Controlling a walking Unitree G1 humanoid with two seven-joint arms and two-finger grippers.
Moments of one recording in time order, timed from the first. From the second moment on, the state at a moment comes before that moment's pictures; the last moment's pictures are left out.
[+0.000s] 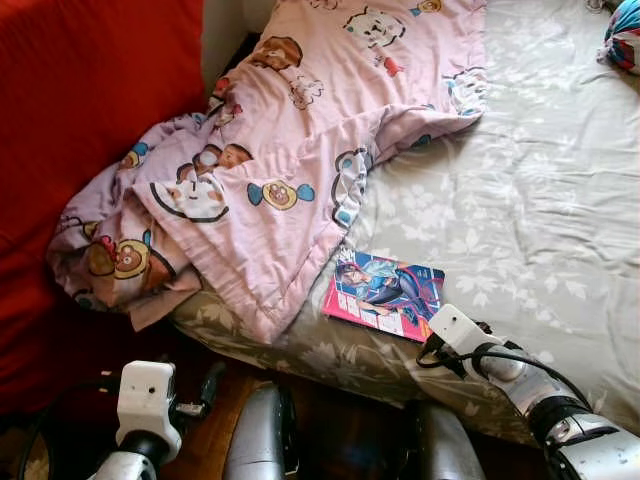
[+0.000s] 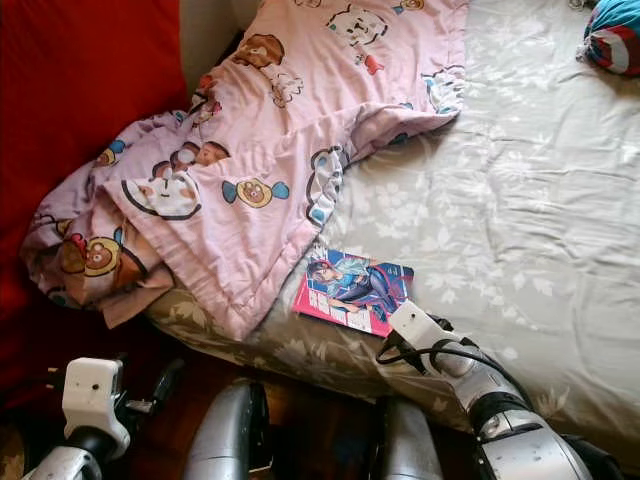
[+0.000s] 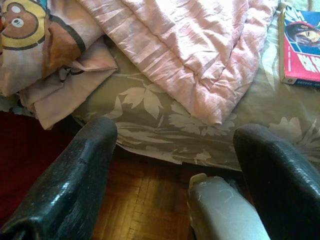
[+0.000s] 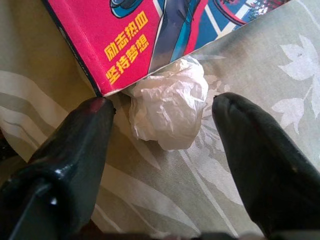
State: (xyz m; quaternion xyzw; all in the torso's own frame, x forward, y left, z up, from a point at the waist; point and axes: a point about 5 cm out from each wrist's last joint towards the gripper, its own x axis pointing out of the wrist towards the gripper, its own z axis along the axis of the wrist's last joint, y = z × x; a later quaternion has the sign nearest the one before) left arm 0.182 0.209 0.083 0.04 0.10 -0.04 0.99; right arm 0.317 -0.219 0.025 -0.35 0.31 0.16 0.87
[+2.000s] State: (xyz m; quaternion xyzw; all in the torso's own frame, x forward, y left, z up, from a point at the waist) left arm 0.242 0.195 0.072 0.01 0.07 -0.03 1.00; right arm 0.275 -0.244 0.001 -0.11 0.26 0.05 0.96
